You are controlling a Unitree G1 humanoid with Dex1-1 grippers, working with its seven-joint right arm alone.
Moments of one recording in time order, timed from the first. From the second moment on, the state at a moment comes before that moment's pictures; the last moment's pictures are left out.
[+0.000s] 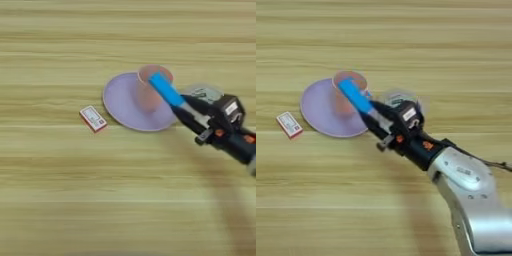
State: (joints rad) arm 0.15 -0.52 -0.08 -0.46 0.27 0.31 0.64
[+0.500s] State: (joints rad) arm 0.18 -0.53 0.05 -0.42 0.17 0.34 0.69
